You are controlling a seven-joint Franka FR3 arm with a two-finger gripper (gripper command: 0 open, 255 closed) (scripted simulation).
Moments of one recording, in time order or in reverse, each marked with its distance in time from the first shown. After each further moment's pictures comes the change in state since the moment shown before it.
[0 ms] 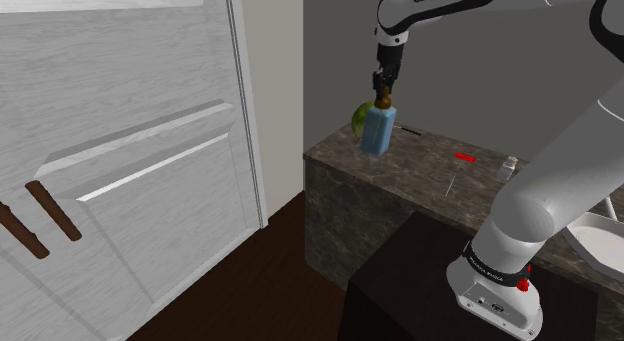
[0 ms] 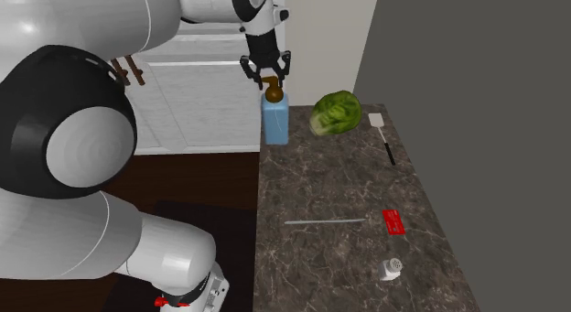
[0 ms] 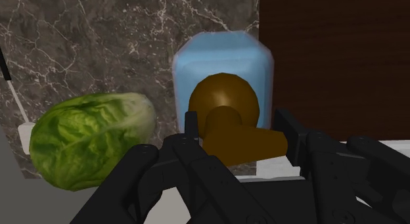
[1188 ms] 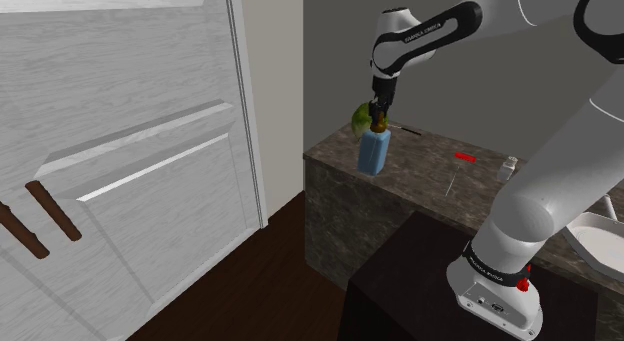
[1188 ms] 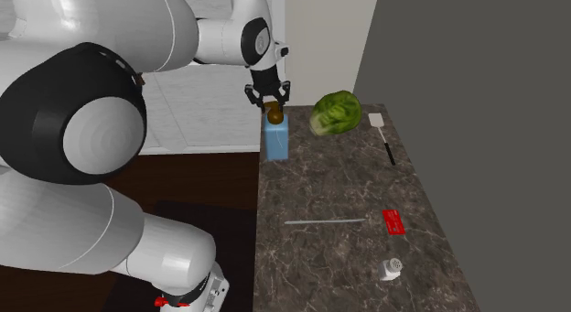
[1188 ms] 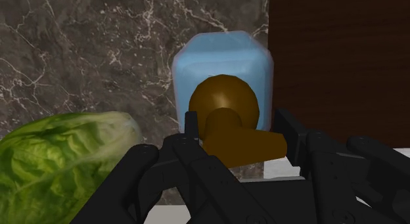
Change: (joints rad) arm -0.005 0.047 -0.010 -0.192 -0.011 0.238 0.023
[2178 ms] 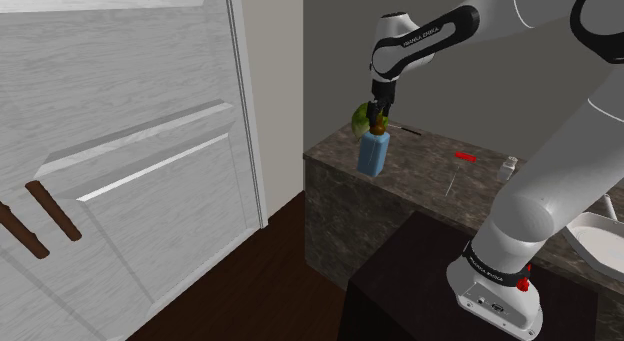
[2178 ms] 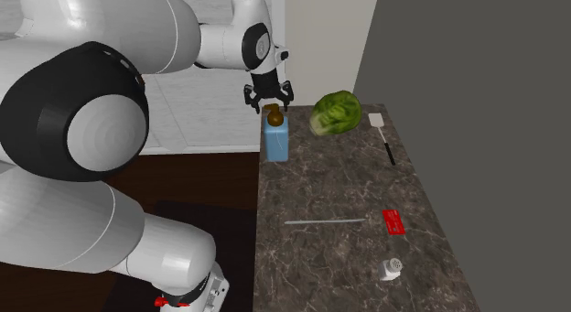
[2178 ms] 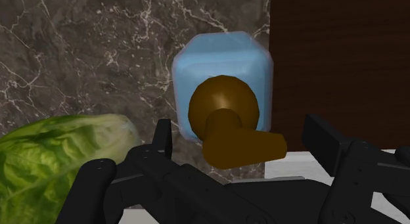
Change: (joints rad) arm 0.000 0.011 -0.001 -0.018 -0.001 0.029 0.003
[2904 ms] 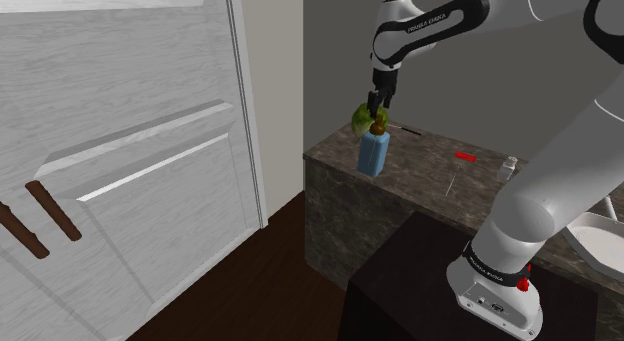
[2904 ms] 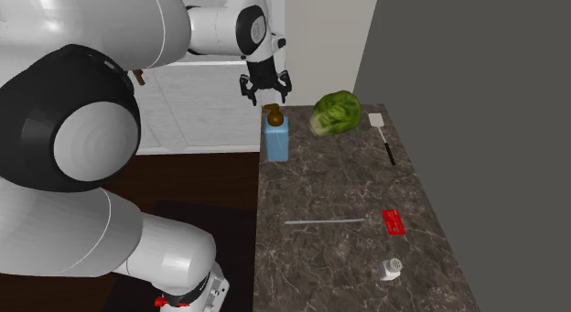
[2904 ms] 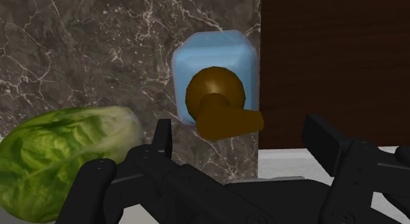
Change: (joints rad) arm 0.007 -0.039 0.011 0.052 0.004 -0.093 0.004
